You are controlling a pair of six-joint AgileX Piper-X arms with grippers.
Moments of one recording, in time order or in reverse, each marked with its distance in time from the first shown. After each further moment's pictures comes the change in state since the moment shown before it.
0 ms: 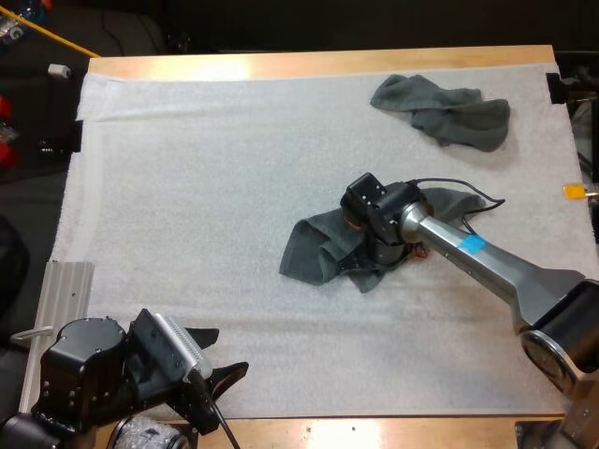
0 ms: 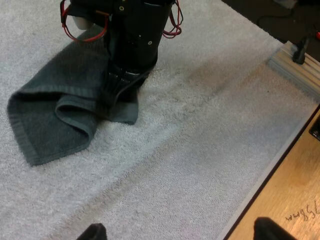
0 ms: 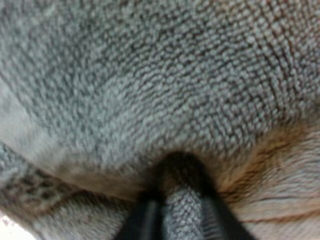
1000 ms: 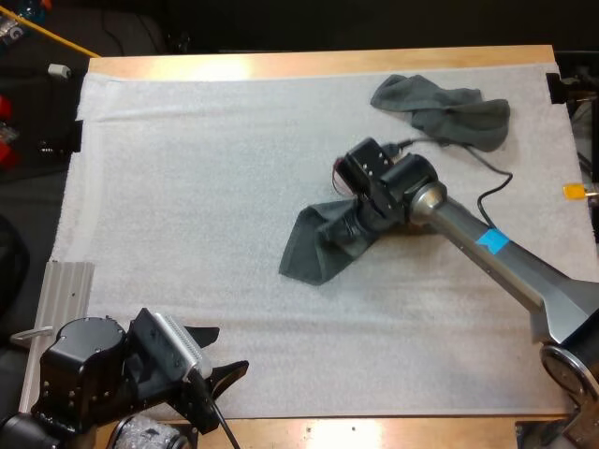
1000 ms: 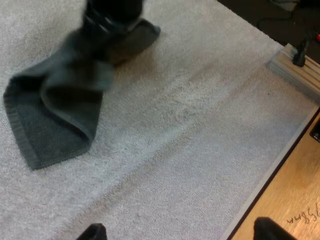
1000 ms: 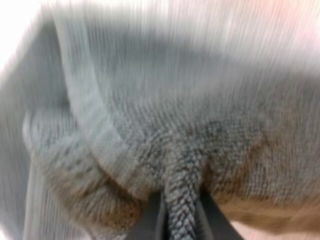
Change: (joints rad) left arm 0.000 0.000 0.000 -0.008 0.000 0.000; right arm -0.009 -0.087 -0.190 0.011 0.049 -0.041
